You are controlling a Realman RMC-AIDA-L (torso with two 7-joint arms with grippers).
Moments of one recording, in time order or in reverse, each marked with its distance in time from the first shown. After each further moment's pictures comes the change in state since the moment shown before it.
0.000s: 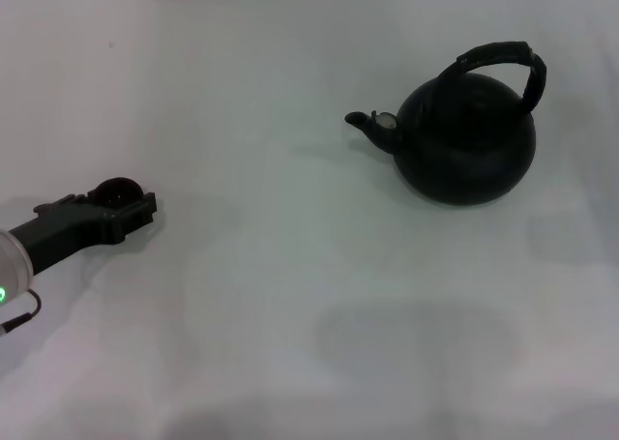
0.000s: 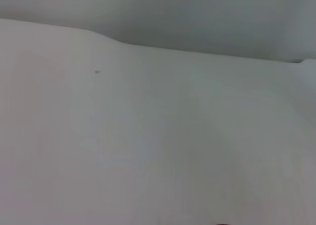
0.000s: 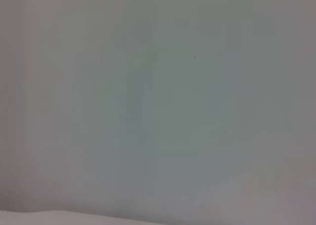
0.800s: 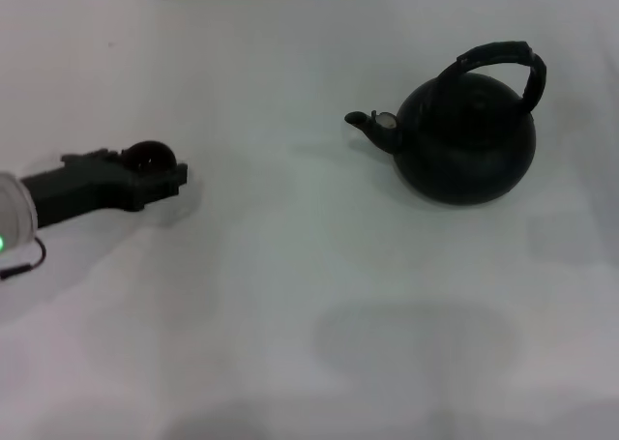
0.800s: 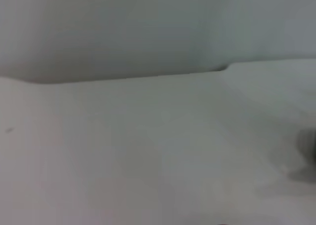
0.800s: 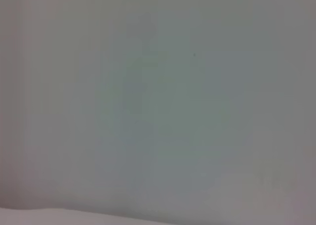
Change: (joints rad) left arm -0.120 0.003 -0.143 0.034 0.087 -0.263 0.037; right arm 0.001 -0.002 0.000 0.000 0.000 -0.005 -0.006
